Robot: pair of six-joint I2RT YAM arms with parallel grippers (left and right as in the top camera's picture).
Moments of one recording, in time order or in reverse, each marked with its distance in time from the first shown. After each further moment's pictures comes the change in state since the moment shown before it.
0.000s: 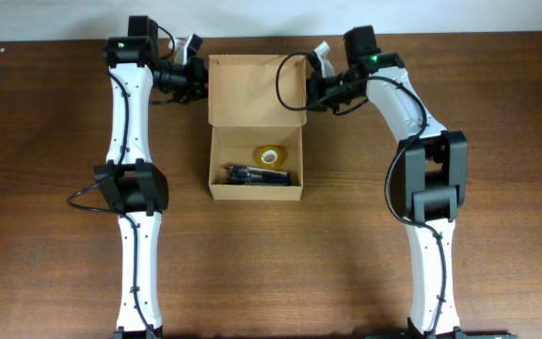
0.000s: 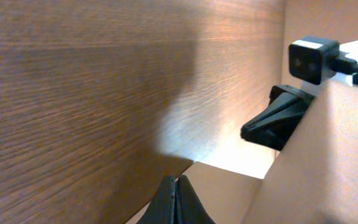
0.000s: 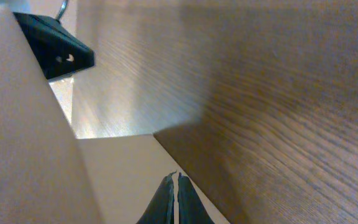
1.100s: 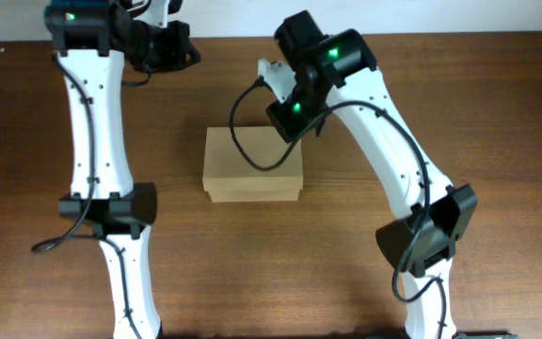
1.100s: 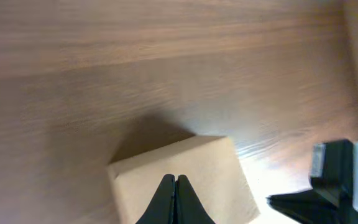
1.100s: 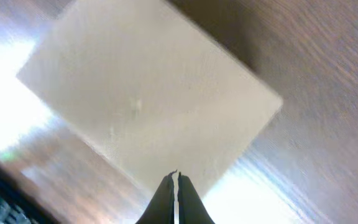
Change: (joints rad) left arm -0.058 -0.562 -0.121 -0.185 -0.459 0.044; right arm 0.342 -0.343 0.167 -0.682 0.742 -0.293
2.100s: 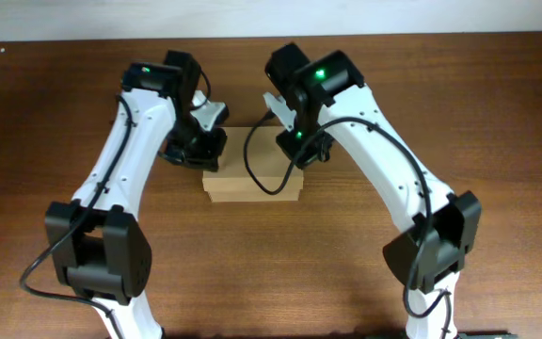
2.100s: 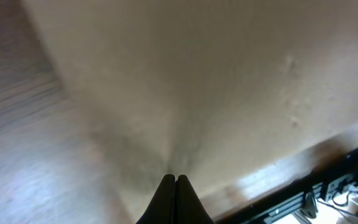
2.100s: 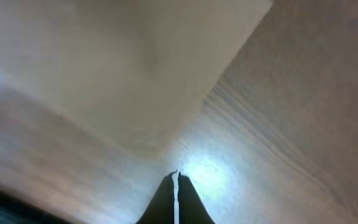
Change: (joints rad) left arm -0.159 -0.443 -1.245 0.273 -0.202 0.097; right arm 0.043 -0.087 -0.261 -0.011 0.214 0.030
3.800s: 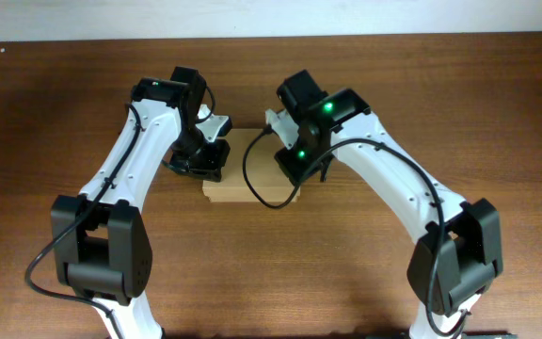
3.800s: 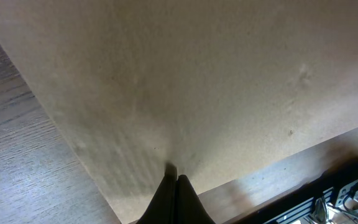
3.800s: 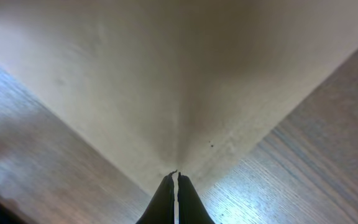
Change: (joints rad) left arm -0.006 0.000 -0.118 0.092 0.005 0.000; right arm -0.020 -0.157 -0.423 0.394 -0.189 0.002
